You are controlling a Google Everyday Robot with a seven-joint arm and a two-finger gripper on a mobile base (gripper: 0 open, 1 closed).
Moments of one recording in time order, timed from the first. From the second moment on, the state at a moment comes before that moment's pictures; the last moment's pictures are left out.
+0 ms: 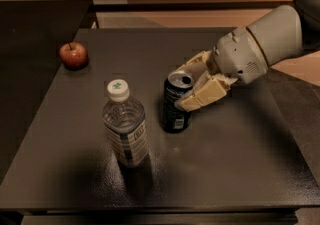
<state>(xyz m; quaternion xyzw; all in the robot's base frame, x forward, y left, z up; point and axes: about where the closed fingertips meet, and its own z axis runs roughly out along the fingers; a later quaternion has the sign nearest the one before) 0.442 -0.052 0.924 -0.64 0.62 0.34 0.30</state>
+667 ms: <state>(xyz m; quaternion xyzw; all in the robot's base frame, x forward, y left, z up) 0.415 -0.042 0.906 -0.66 0.61 0.33 0.29</state>
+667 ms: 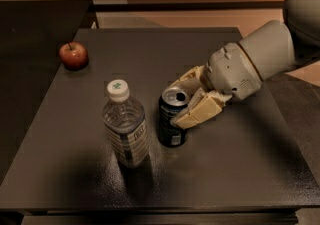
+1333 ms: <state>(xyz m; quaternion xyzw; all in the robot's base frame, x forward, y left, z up) 0.407 -0.035 0.906 -0.67 0.60 0.33 0.29</state>
